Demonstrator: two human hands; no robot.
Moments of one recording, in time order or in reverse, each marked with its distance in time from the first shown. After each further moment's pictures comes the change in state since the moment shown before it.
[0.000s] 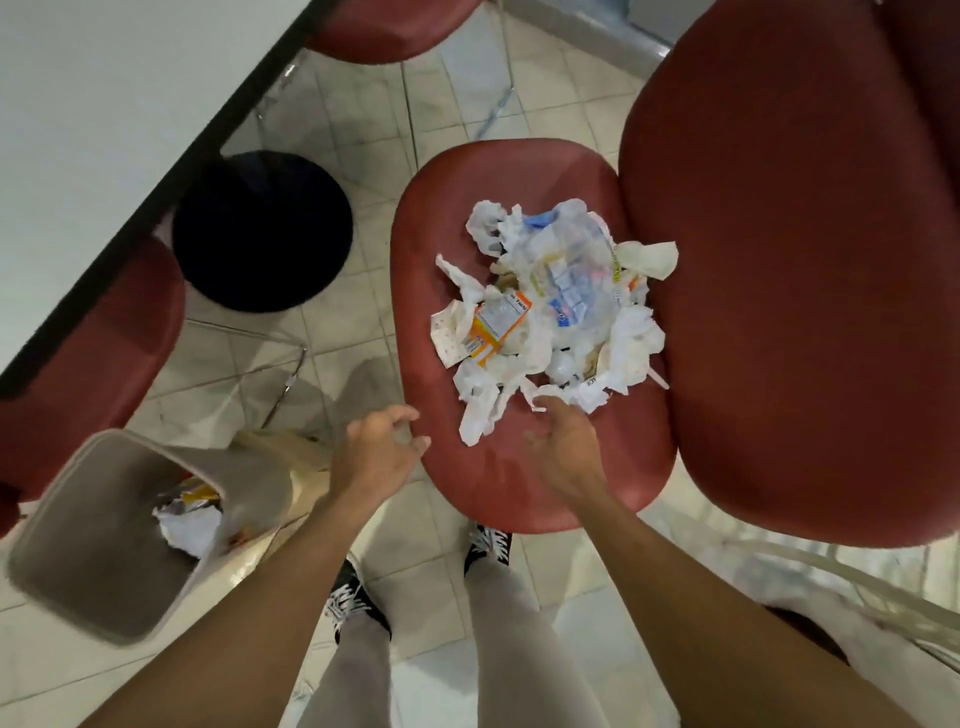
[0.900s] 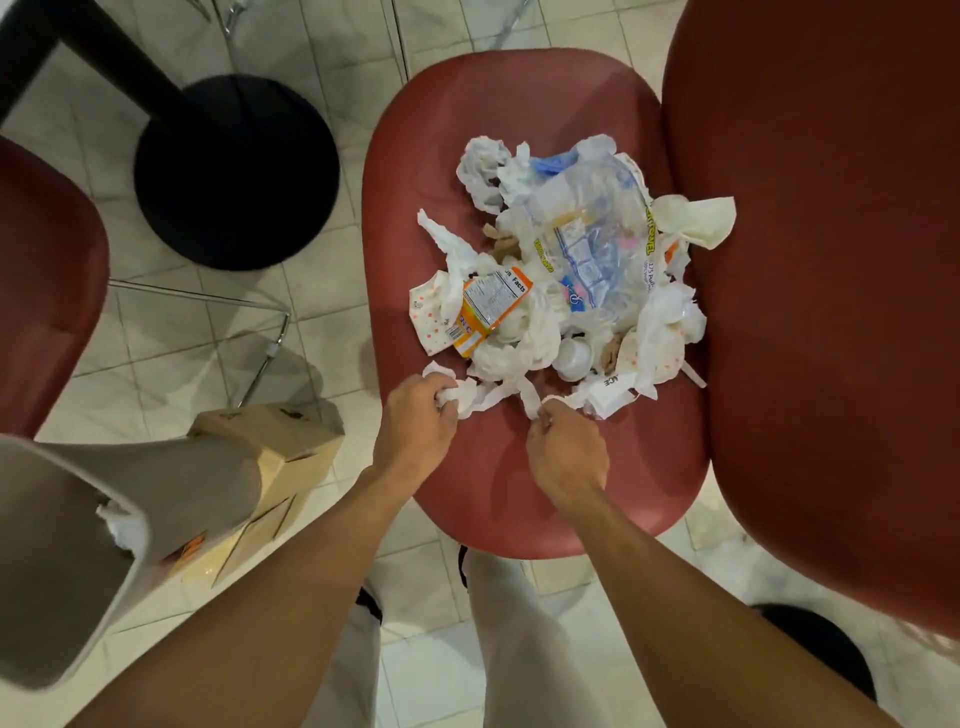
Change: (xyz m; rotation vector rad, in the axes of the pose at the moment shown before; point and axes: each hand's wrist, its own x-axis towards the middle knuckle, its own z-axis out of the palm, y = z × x) left_hand 0.079 0.027 0.101 -0.040 0.063 0.159; right_hand 0.083 0.053 0.039 -0.240 0.005 0.097
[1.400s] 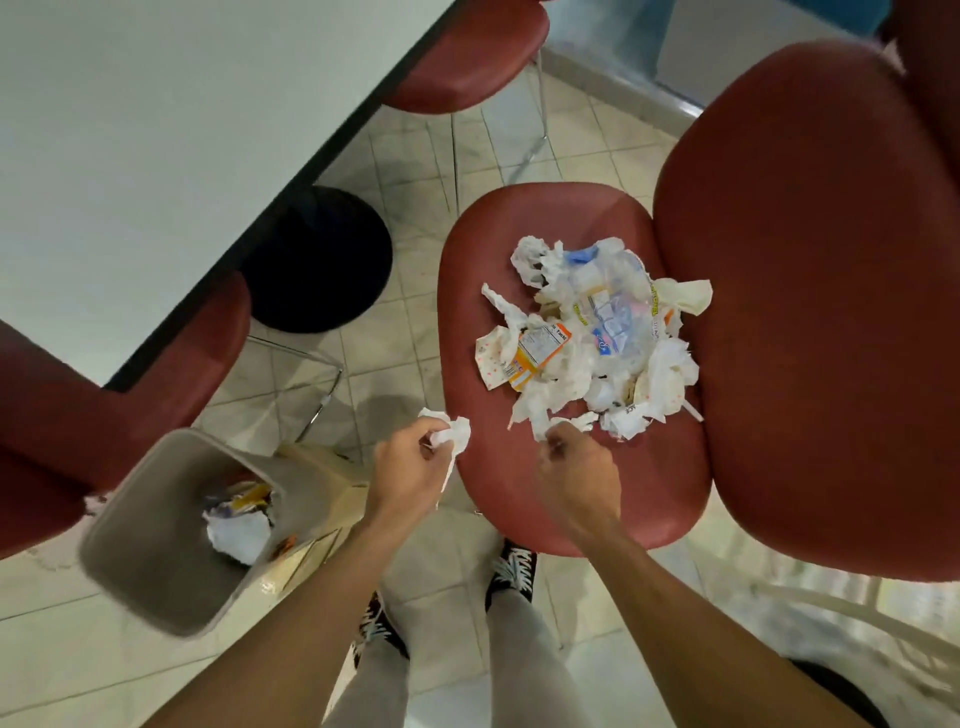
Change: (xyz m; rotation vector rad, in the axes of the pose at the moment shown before) left_hand -0.096 -0.016 -0.128 -0.290 0.093 -0.060; right_hand -0.125 -0.076 -0.038 0.147 0.166 -0.120
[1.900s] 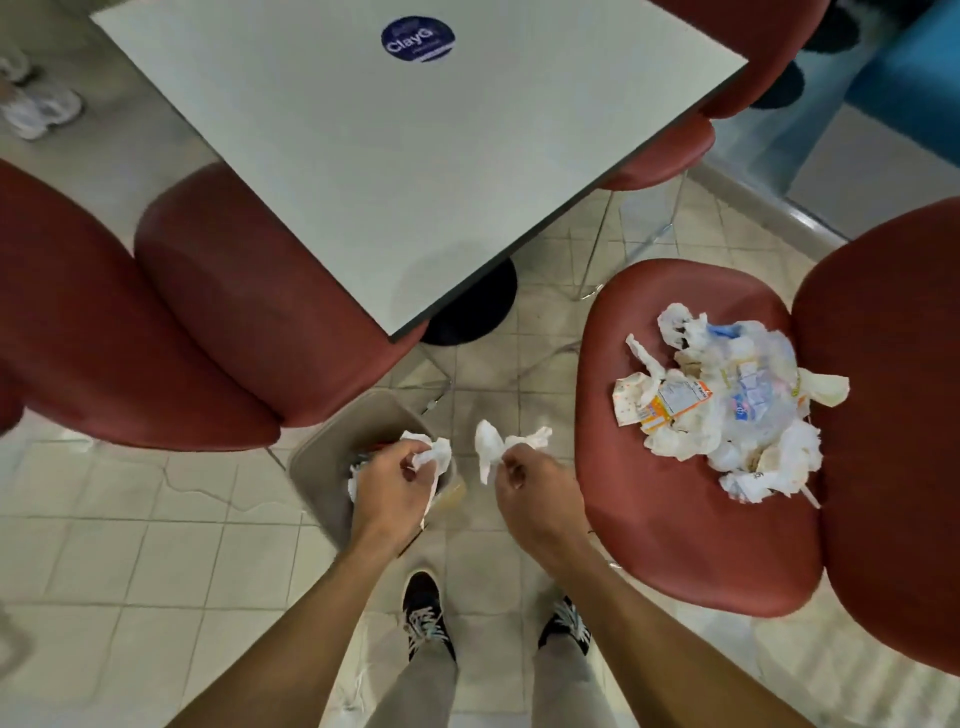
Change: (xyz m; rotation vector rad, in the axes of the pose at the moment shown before) left_hand -0.076 -0.104 -0.180 -0.062 0.289 -0.099; right_hand -0.132 -0.146 0.101 -0.074 -0.170 -0.491
